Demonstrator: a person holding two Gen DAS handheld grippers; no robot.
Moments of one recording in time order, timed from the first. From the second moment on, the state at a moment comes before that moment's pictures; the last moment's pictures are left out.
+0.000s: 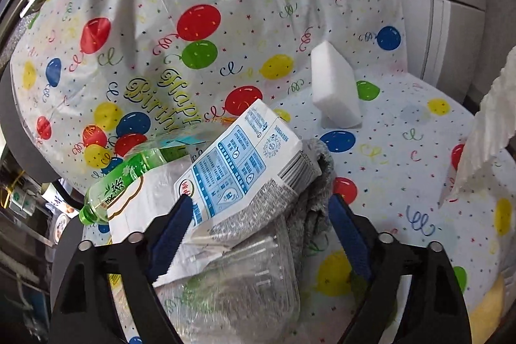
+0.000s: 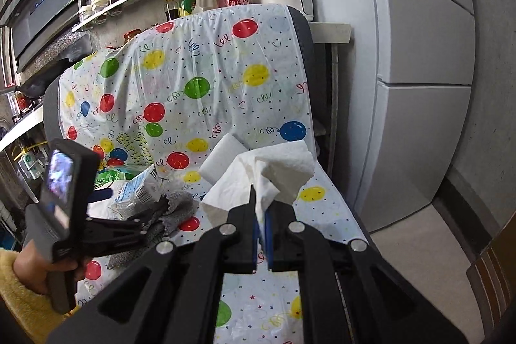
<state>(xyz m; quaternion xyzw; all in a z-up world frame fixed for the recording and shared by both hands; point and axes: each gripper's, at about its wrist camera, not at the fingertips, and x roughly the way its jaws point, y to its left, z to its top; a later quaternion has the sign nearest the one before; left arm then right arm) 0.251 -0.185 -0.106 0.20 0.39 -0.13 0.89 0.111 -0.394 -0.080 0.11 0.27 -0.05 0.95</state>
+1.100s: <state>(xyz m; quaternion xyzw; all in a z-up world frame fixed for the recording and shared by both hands) 0.096 -0.136 0.002 -0.02 0.30 -0.31 0.90 0.015 -0.400 -0.047 0.13 0.24 -0.08 0.96</state>
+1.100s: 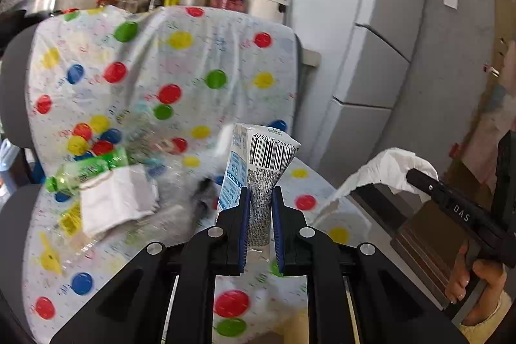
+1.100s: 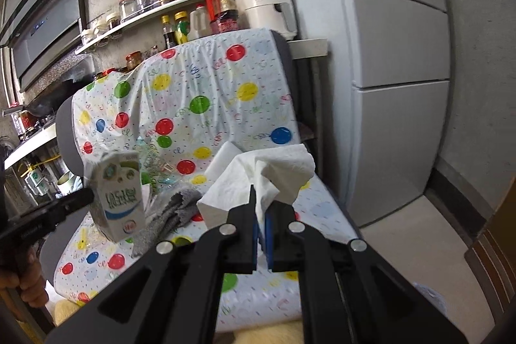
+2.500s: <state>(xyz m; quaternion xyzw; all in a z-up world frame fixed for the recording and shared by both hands) -0.018 -0.431 -0.144 0.11 0.39 -0.56 0.73 -0.156 -0.561 -0.217 0.24 0.39 -0.29 0.84</state>
